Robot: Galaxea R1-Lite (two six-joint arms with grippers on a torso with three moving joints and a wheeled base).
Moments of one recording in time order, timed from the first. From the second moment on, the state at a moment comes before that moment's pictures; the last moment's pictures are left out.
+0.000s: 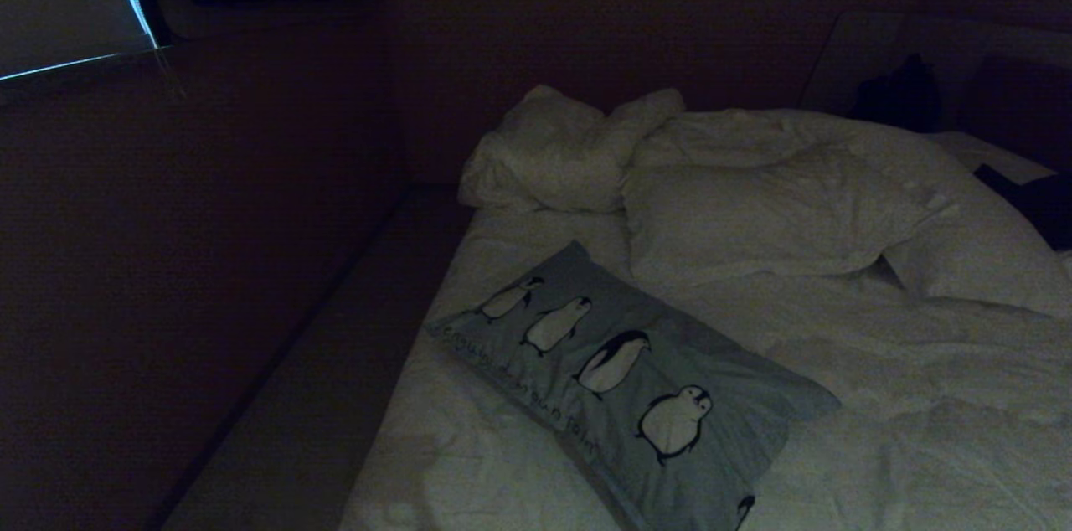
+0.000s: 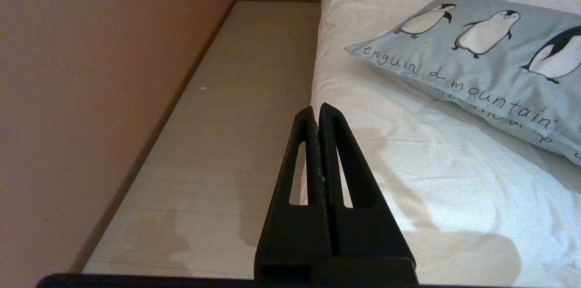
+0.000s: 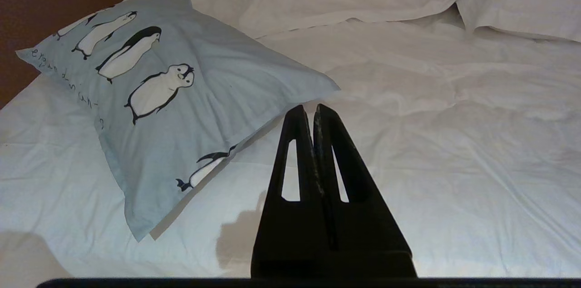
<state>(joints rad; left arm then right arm) 0.00 0.00 0.00 0.00 0.00 0.00 0.00 0.00 0.00 0.00 0.00 0.00</state>
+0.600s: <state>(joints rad) 0.00 0.00 0.00 0.00 0.00 0.00 0.00 0.00 0.00 0.00 0.00 0.00</state>
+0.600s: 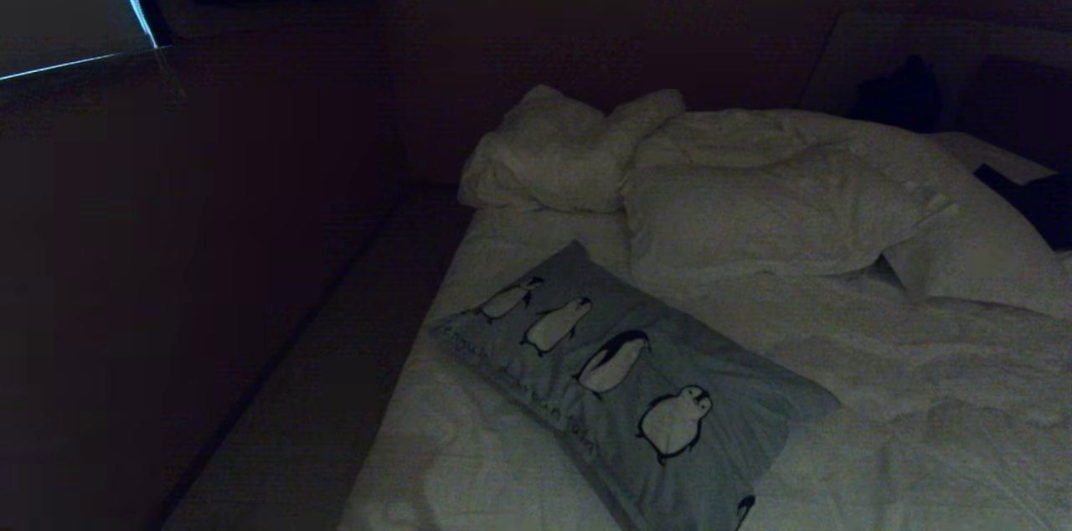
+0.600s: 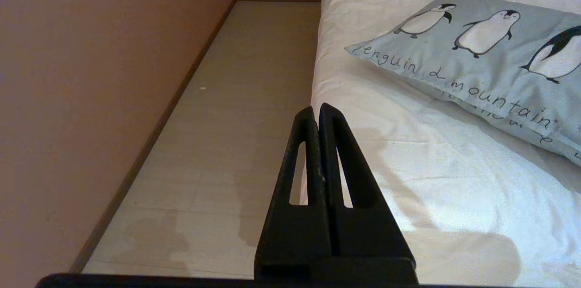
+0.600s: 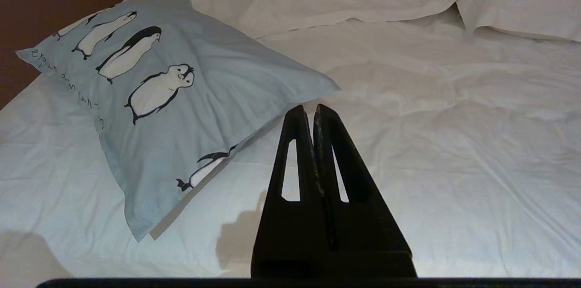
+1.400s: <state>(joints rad) 0.00 0.00 0.00 0.00 0.00 0.00 0.00 0.06 -0.21 0.09 0.10 -0.04</state>
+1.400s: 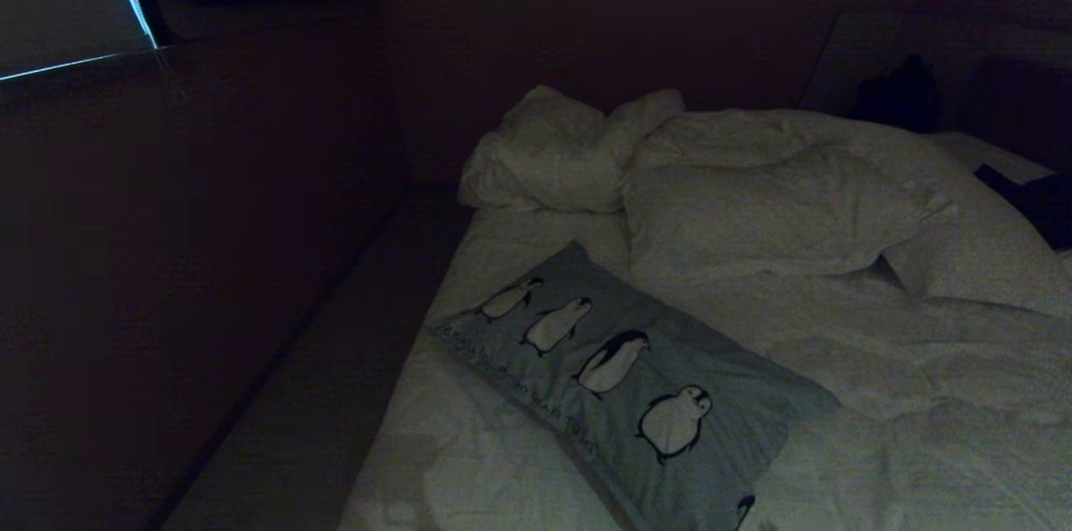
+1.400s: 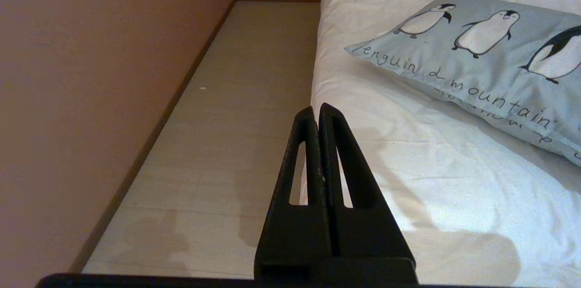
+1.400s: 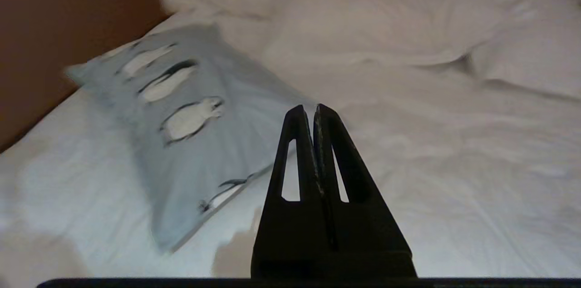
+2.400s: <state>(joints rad) 0.00 0.00 0.00 0.00 0.00 0.00 0.02 1.07 -0.45 -0.13 0.27 -0.07</state>
